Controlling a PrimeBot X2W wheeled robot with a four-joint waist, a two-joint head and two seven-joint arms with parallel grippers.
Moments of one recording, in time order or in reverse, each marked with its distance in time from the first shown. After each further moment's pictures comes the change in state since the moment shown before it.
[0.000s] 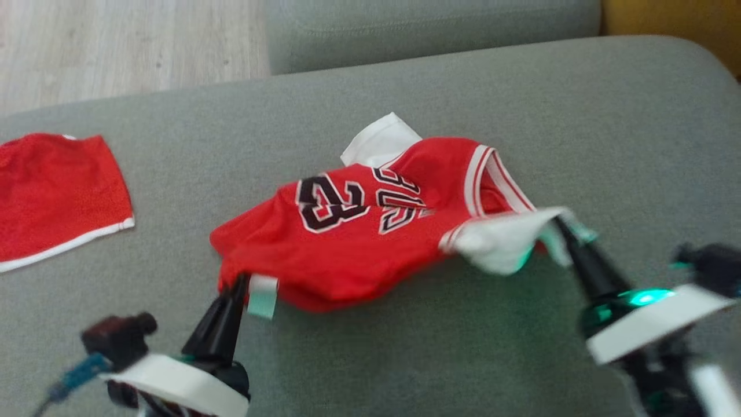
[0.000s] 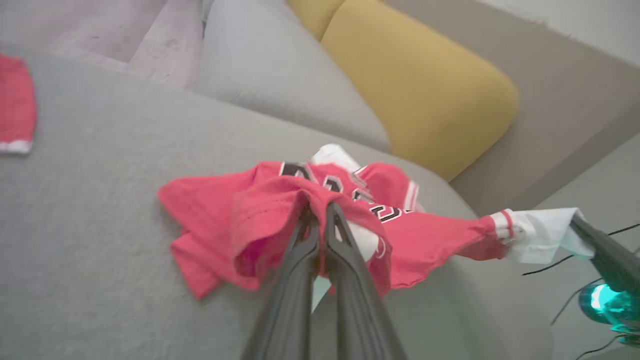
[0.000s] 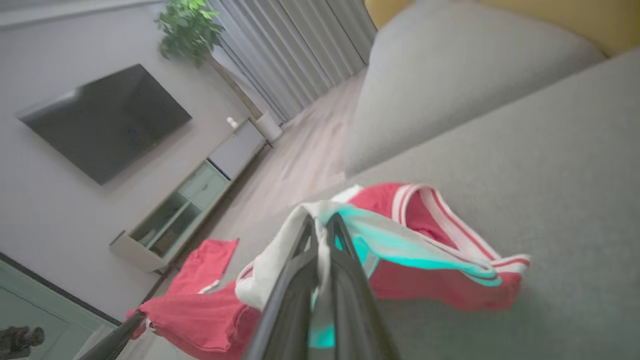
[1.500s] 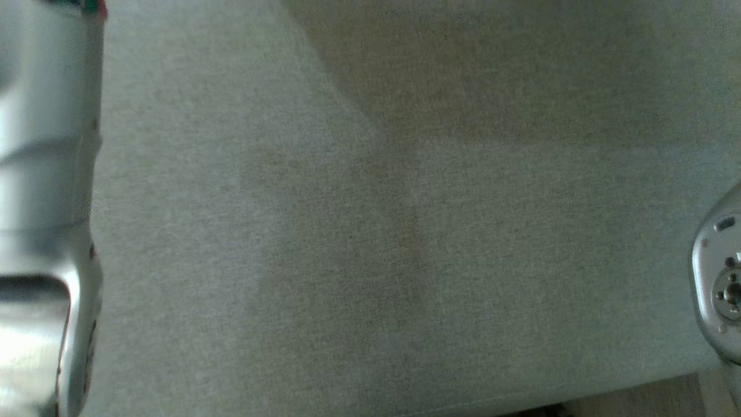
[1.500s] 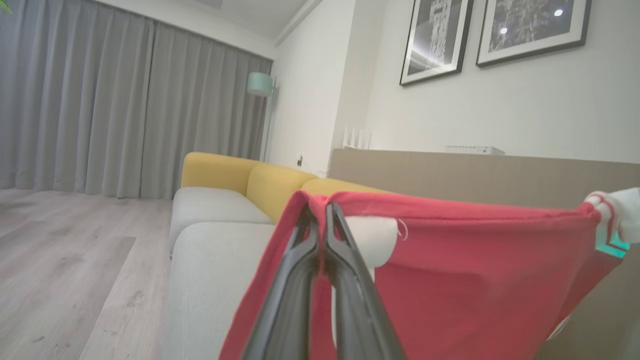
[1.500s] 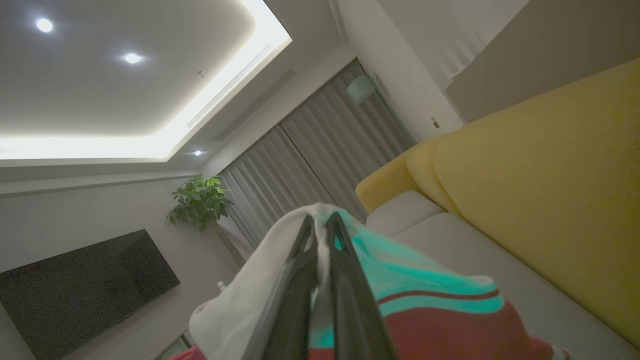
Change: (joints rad) left arm -1.386 0.009 -0.065 0.457 0.087 0.027 -0.092; right arm -1.280 0.178 -0.550 0.316 -0.175 0.000 0.226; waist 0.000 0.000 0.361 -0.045
